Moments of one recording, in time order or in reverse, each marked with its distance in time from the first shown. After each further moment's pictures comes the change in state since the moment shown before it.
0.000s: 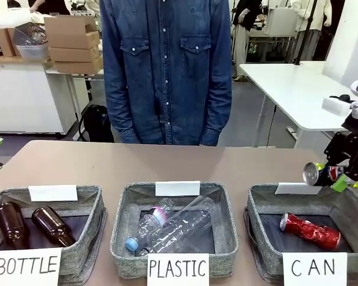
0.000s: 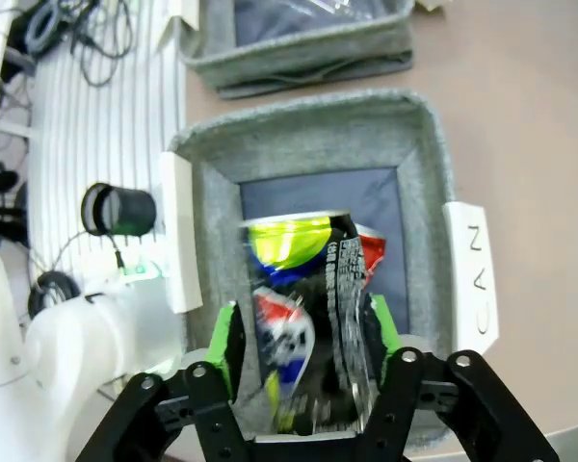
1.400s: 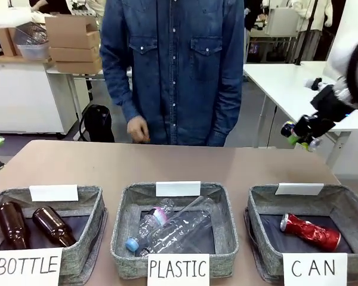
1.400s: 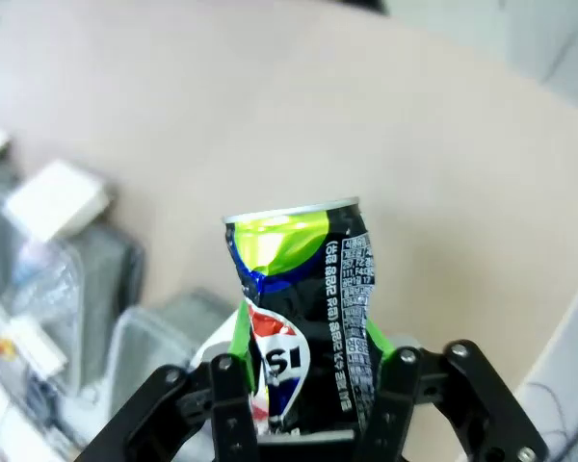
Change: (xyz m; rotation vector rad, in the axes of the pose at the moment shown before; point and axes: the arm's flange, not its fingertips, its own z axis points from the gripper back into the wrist) left arm 0.000 0.000 0.000 0.000 0.000 0.000; right arm -0.013 -0.144 0.011 -0.235 -0.198 -0.975
